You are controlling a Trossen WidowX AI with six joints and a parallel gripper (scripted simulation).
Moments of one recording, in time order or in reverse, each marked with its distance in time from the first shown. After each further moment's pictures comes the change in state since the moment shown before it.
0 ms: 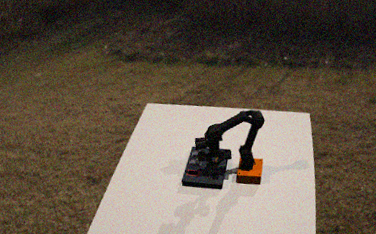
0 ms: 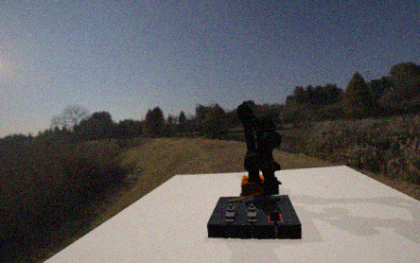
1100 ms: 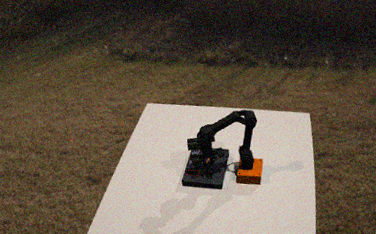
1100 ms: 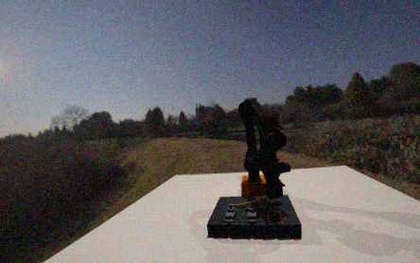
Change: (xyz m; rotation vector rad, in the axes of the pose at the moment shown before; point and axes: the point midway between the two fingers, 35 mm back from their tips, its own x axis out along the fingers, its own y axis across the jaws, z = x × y) arm -0.002 0.042 -0.003 -0.269 0.000 0.006
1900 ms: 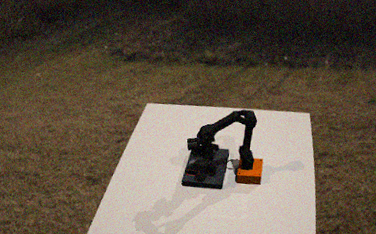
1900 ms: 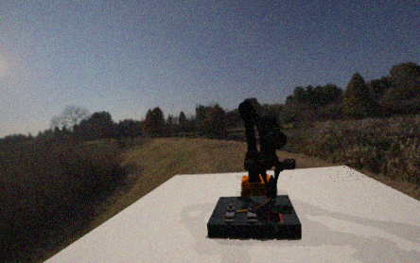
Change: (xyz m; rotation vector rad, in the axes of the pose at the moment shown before) arm 0.000 0.001 0.000 -0.828 -0.001 0.001
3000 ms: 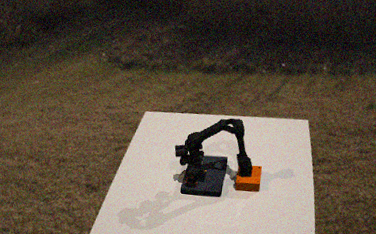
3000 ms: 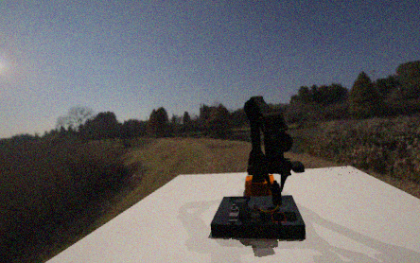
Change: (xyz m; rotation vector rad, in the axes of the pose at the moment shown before) arm 0.000 0.017 0.057 -0.282 -0.005 0.000
